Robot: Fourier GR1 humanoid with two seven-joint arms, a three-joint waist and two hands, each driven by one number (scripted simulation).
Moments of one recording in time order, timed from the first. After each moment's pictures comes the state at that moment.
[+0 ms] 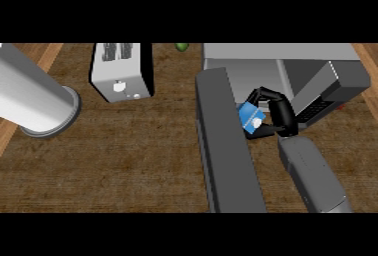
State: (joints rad) left arm 0.39 0.05 0.61 -2.21 0.55 -0.53 0.08; right arm -0.56 -0.15 0.04 -0.77 -0.01 -0.06 -0.72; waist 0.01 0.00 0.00
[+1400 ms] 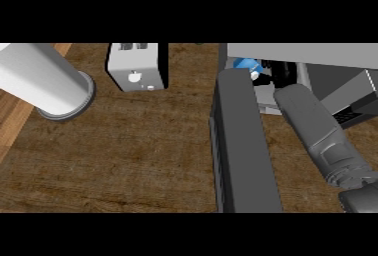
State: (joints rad) left arm 0.28 0.06 0.57 -2.11 0.49 -0.57 0.06; right arm -1.09 -0.21 -0.04 -0.17 0.22 -0.58 -0.69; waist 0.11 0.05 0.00
